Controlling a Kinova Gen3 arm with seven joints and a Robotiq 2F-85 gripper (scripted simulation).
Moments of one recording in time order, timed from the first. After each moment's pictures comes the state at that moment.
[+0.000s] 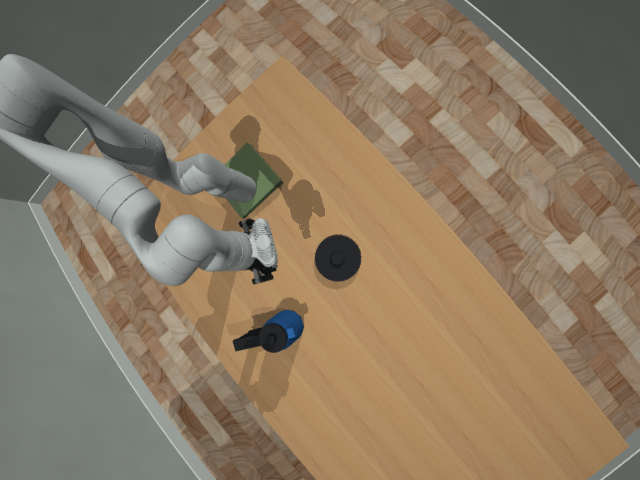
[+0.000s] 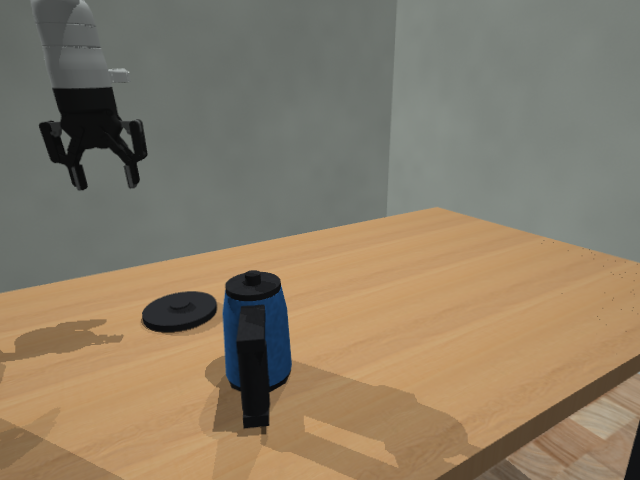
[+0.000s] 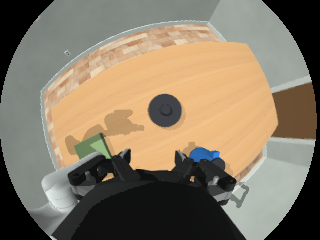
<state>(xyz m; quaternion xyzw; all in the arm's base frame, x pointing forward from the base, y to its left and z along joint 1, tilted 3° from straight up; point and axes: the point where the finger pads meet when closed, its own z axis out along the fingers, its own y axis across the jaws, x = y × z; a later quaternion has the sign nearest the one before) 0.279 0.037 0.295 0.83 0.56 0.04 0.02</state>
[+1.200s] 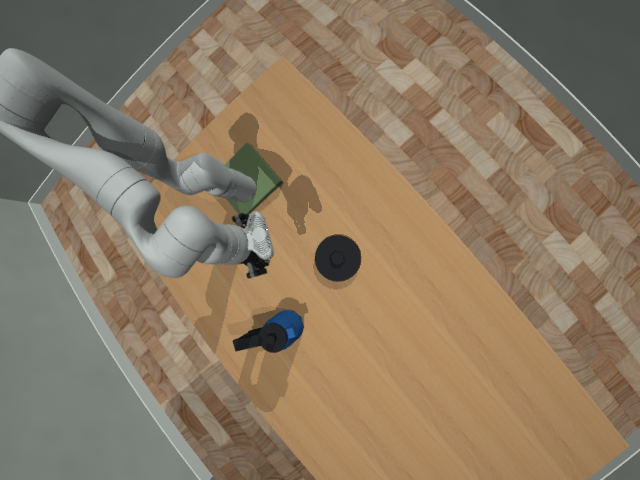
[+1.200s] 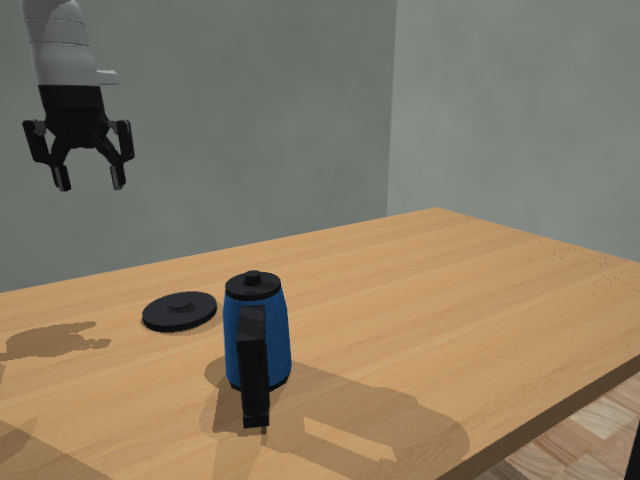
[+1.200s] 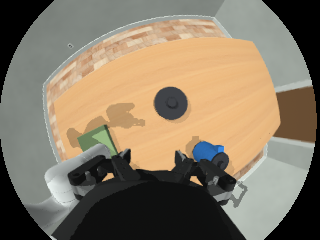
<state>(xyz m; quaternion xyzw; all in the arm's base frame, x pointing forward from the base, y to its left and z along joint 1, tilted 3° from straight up) 0.258 0.029 0.296 0.82 0.57 0.01 0.03</state>
